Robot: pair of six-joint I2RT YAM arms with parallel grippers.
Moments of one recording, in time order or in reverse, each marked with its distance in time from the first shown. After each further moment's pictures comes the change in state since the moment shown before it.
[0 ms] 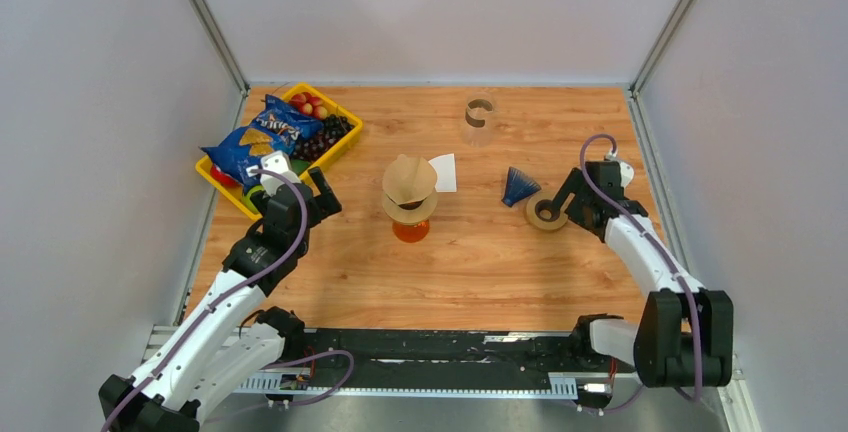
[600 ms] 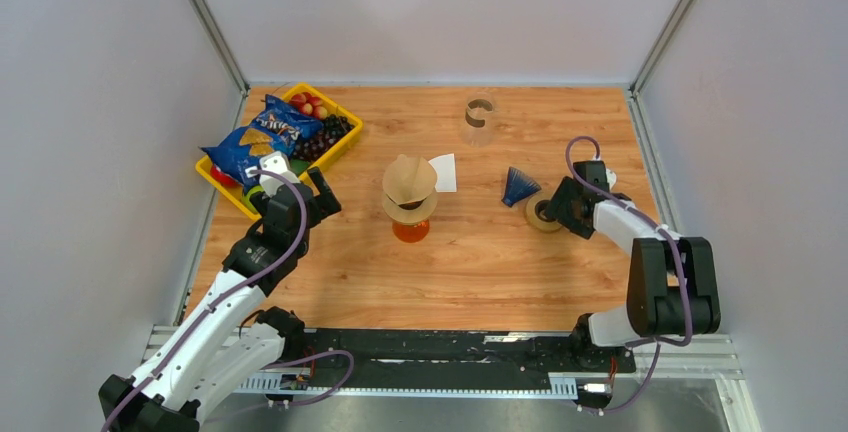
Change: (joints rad) left arm 0.000 0.000 0.000 -0.006 -0.009 -0.017; right arm 0.000 0.262 0.000 0.109 -0.076 0.011
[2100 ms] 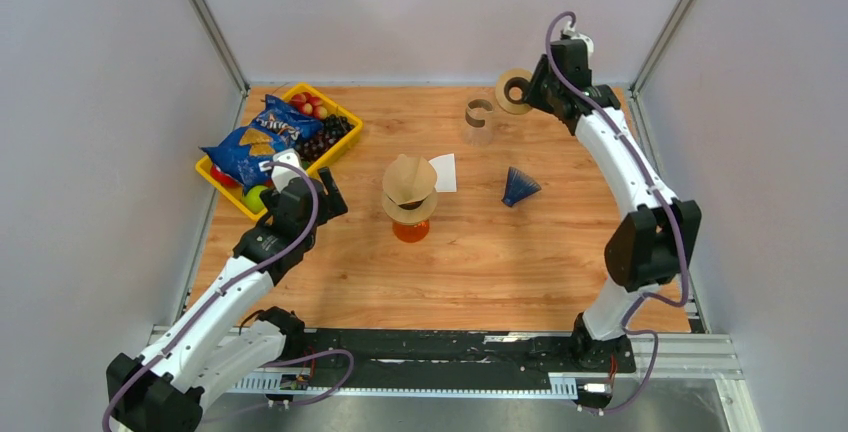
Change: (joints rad) left arm 0.001 0.098 0.013 -0.008 0.039 0.003; right arm 0.182 0.238 0.938 -0.243 0.052 -0.050
